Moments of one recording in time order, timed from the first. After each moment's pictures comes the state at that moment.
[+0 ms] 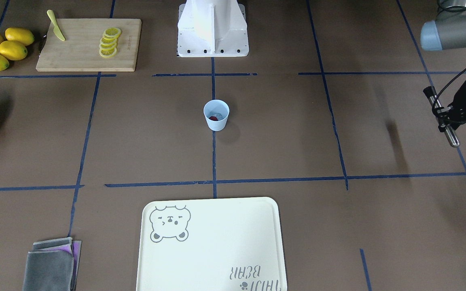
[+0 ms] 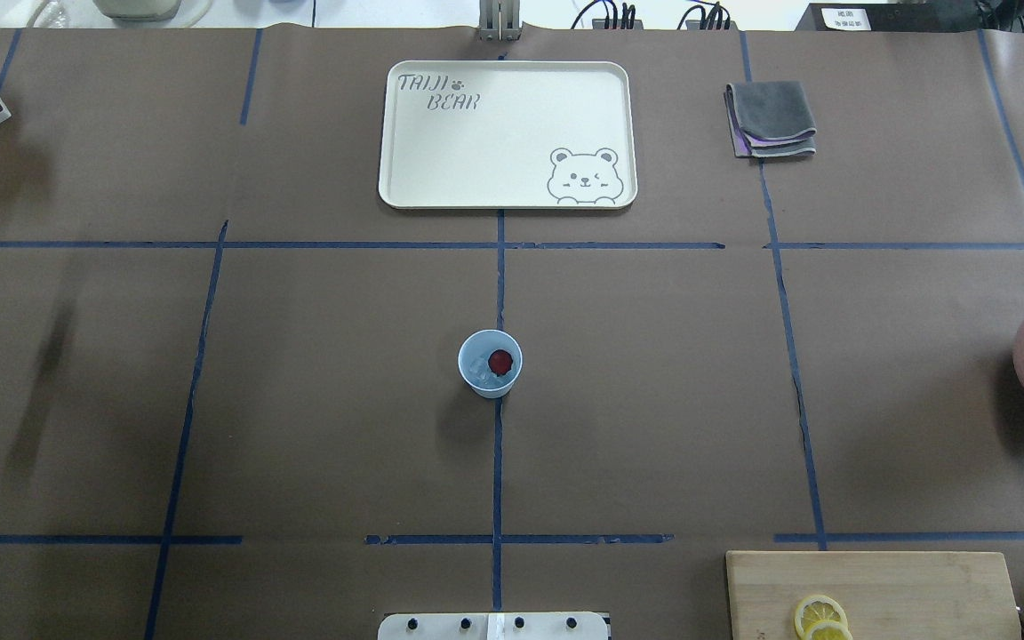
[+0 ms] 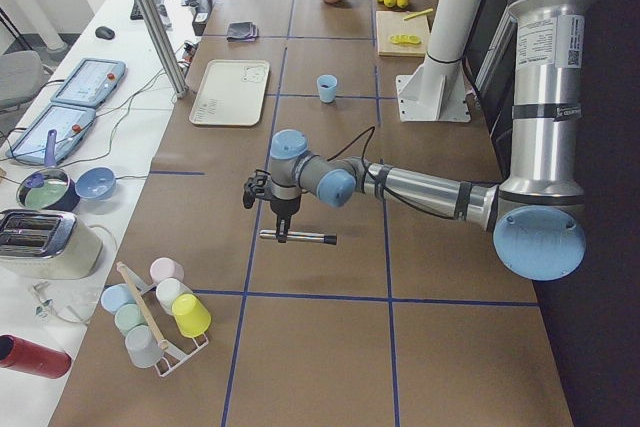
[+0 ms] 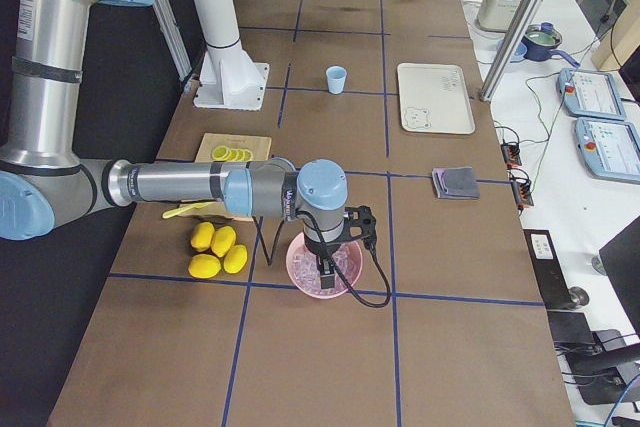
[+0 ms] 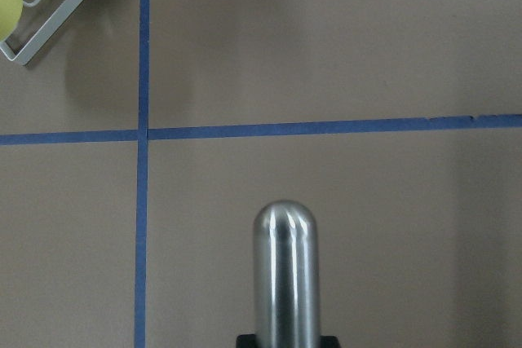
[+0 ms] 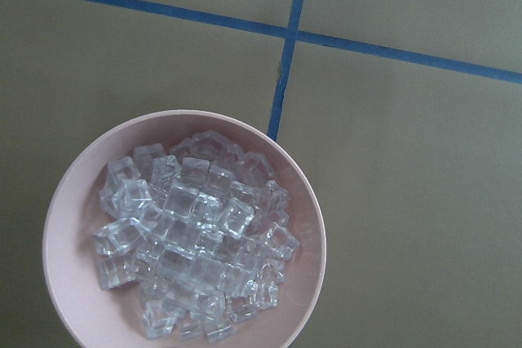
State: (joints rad) left arm -1.12 -1.53 -1.68 -1.93 -2.04 -0.59; right arm 1.60 -1.79 1.86 -1.64 2.32 -0.19
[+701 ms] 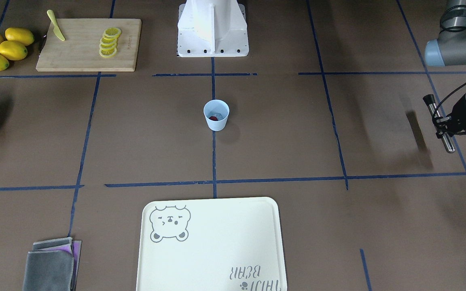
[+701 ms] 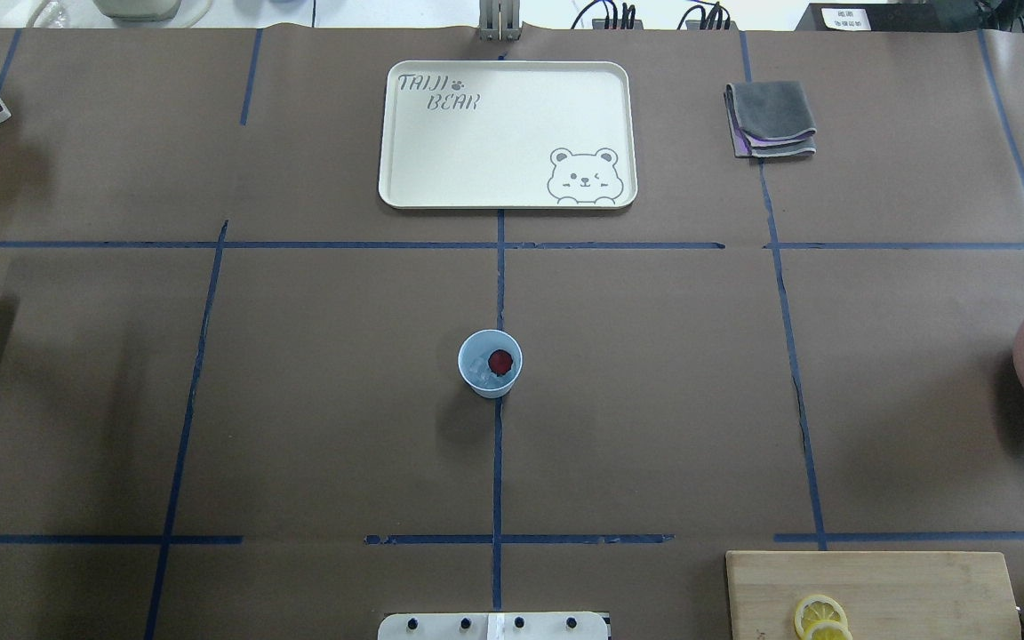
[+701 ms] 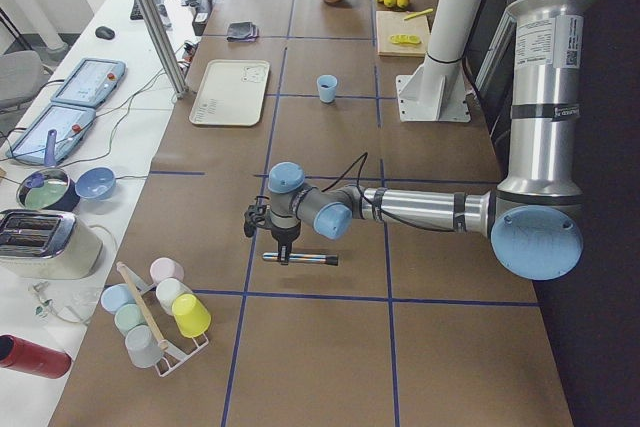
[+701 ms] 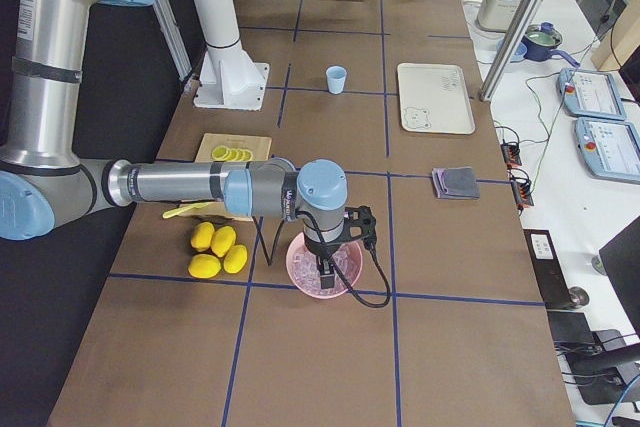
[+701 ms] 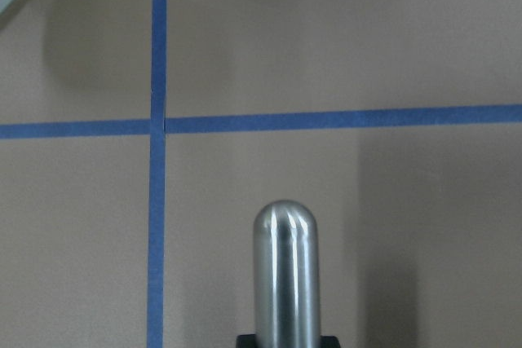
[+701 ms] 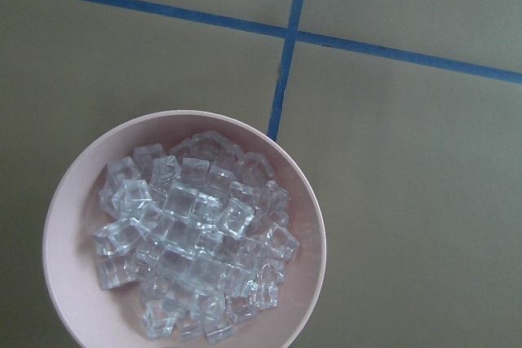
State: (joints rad) left arm -1.10 -1.54 -1.54 -2.02 -2.09 -0.59; right arm 1.60 -1.79 1.86 -1.64 2.32 -0.19
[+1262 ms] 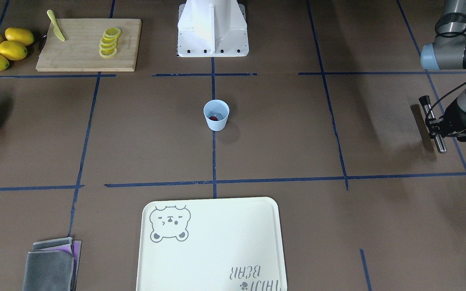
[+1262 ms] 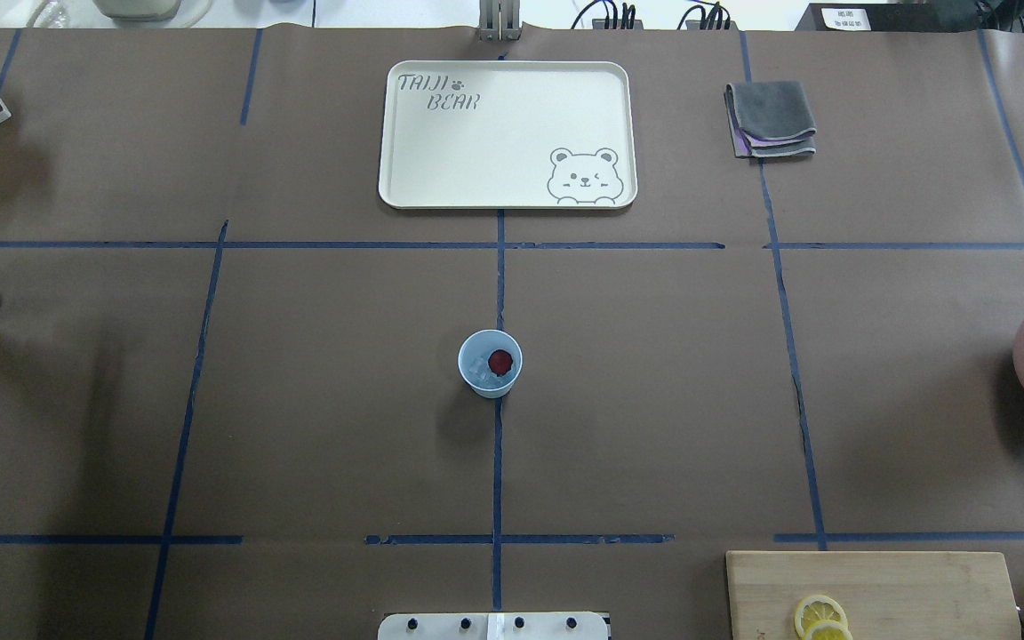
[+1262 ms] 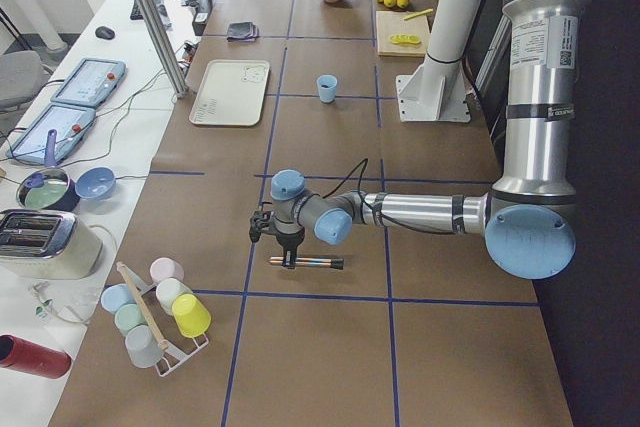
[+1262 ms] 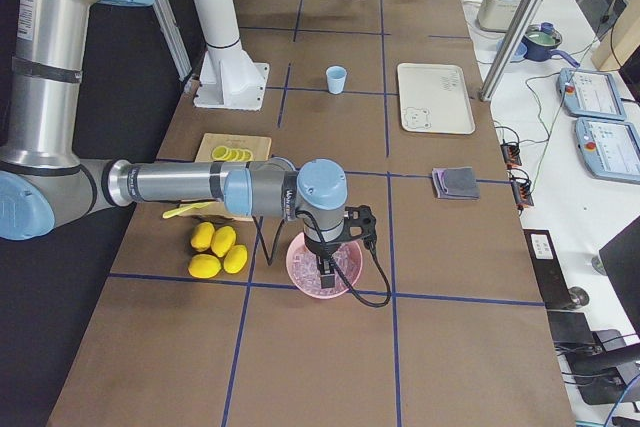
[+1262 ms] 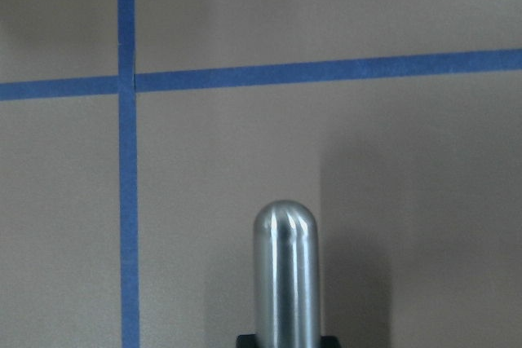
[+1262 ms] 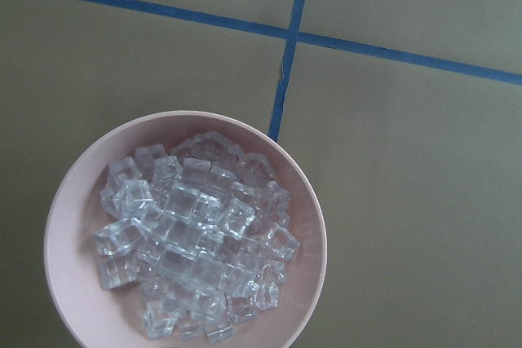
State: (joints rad) left arm -1.06 -1.54 -1.47 -2.10 -2.09 -0.58; right arm 1.60 -1.79 1.87 -1.64 2.32 -0.19
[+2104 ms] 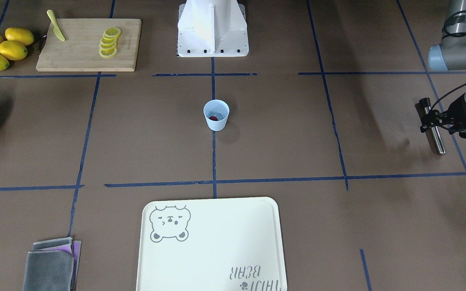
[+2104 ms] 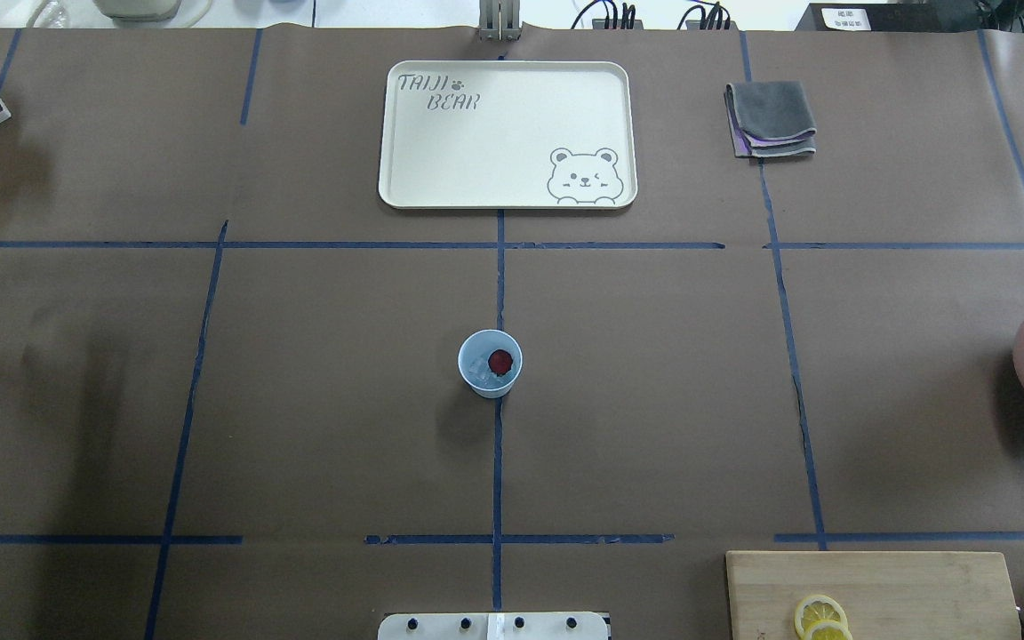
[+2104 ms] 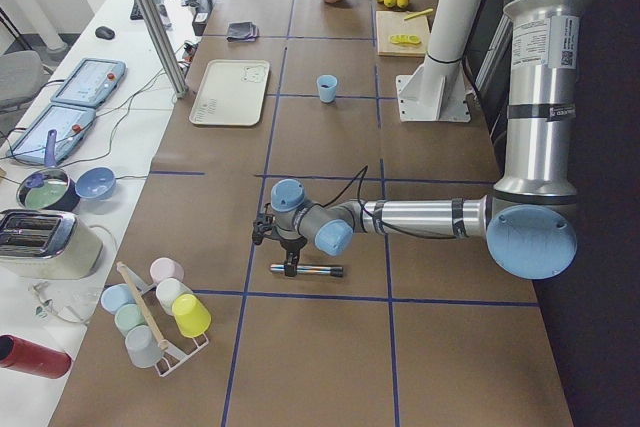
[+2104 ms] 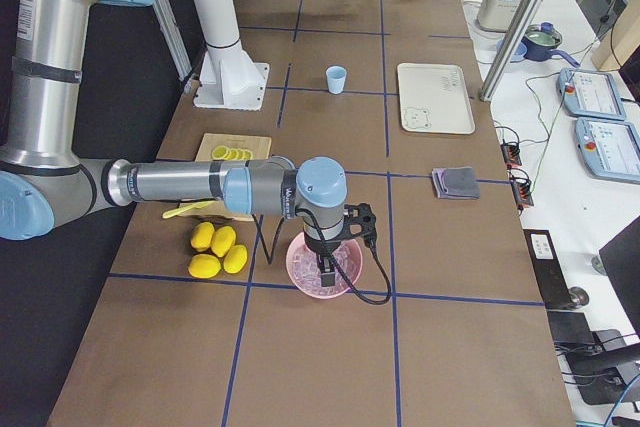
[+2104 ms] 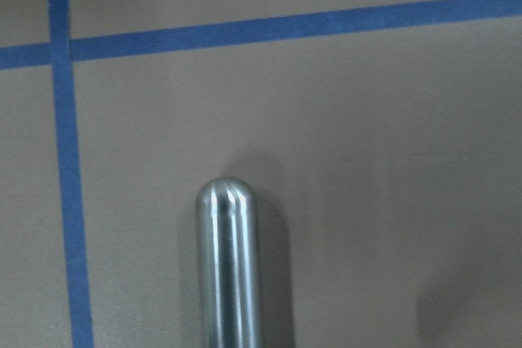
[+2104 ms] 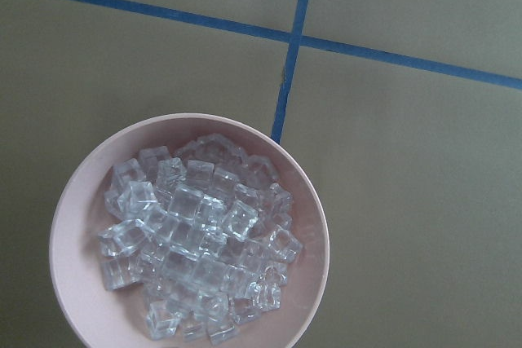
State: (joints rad) left arm -1.16 -1.54 -1.47 -2.08 -2.28 -0.40; right arm 1.60 -1.79 1.87 -1.64 2.32 -0.19
